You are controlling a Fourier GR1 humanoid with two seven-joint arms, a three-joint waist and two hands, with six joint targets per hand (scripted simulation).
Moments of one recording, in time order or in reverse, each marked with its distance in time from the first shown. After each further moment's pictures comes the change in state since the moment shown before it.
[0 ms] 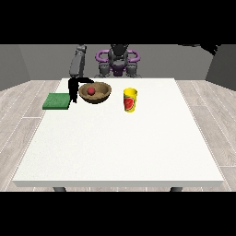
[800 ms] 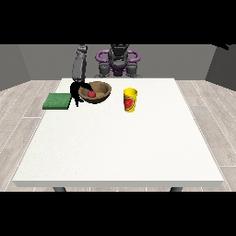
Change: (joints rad) left arm 0.003 0.121 0.088 0.021 0.096 -0.069 0.008; right arm -0.081 0.014 -0.015 0.178 0.034 -0.092 -0.160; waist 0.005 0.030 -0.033
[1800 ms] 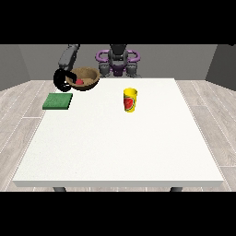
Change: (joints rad) left arm 0.088 0.085 0.065 0.209 -0.013 -0.051 -0.066; right arm -0.081 -0.162 0.072 -0.116 0.052 -0.125 0.534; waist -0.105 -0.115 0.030
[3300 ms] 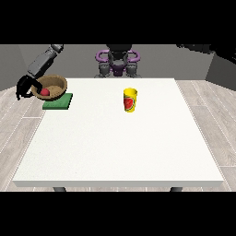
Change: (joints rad) left arm 0.059 0.055 0.092 -0.243 0.105 0.039 -0.081; right arm -0.175 -0.510 -0.241 0.458 -0.028 0.315 -0.368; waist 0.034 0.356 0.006
